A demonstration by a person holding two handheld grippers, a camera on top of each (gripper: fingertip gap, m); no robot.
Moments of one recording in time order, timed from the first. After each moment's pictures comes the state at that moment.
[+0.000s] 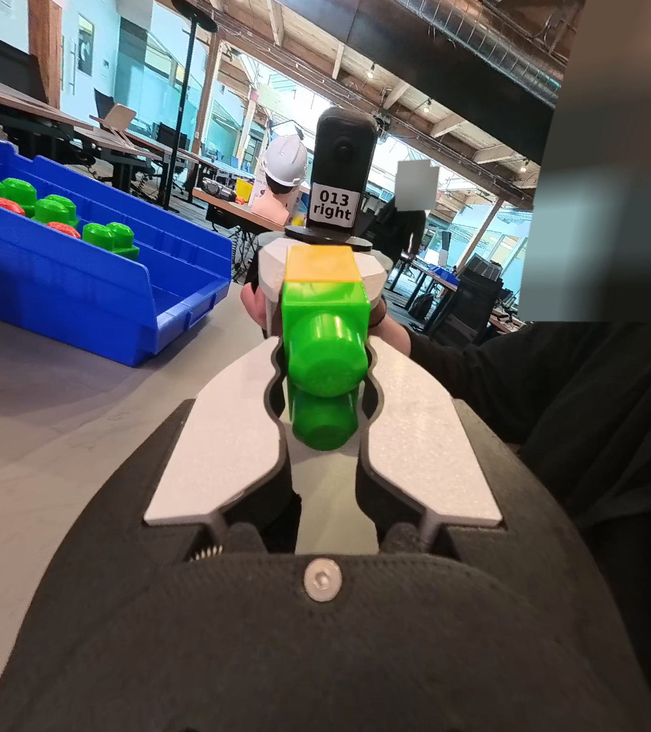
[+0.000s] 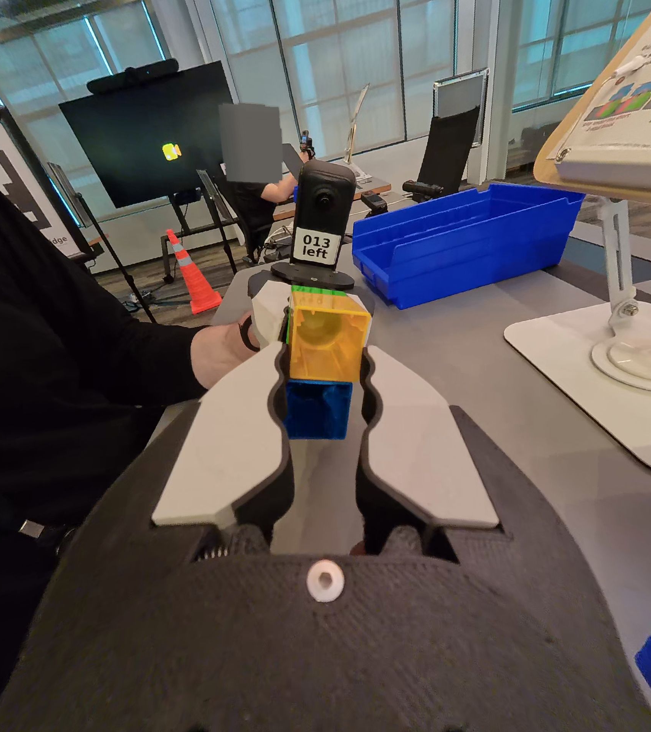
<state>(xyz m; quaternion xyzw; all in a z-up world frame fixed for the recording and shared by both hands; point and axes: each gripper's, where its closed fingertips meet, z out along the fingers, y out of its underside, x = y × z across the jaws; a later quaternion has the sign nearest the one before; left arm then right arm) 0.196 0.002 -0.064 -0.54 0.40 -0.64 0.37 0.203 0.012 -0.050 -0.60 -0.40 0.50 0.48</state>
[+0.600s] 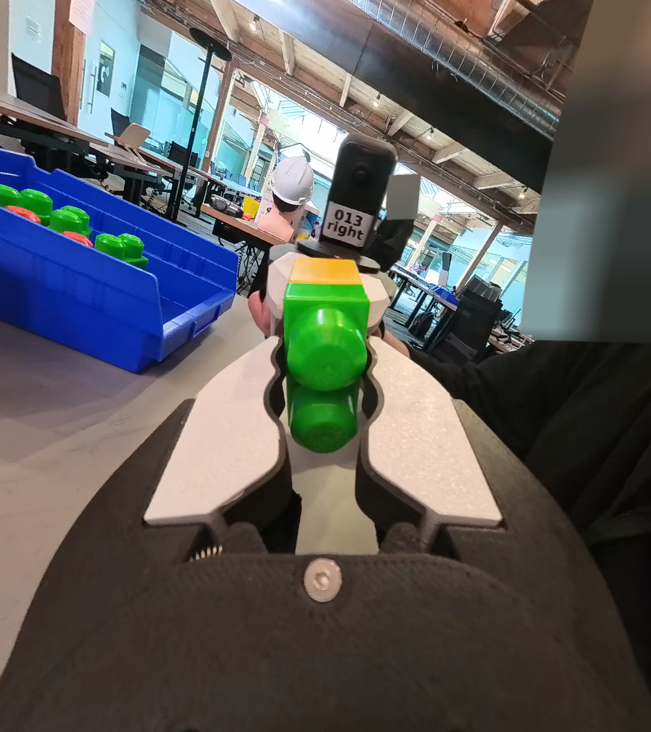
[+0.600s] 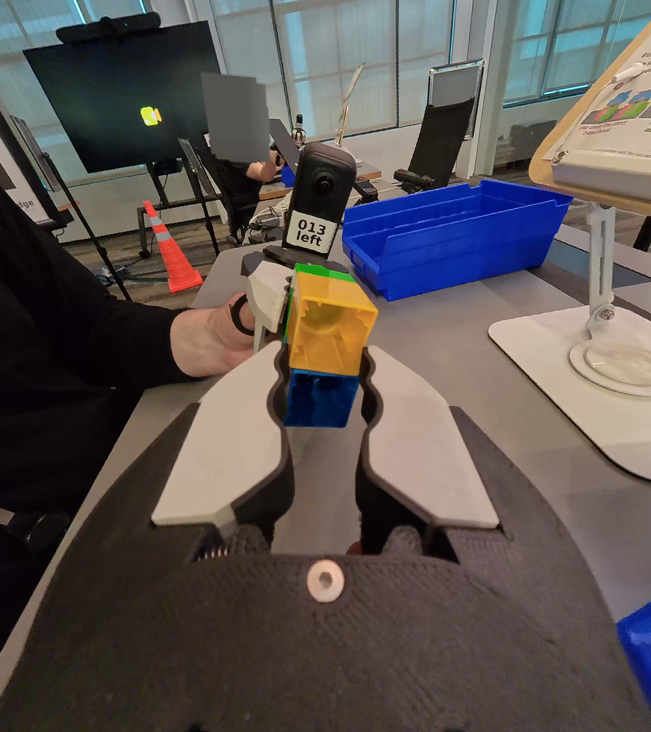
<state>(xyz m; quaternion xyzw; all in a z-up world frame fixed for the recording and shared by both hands) 0.194 0.006 -0.059 -0.54 0.38 -0.65 0.38 0.202 0.012 -0.055 -0.60 -0.42 0.47 0.49</state>
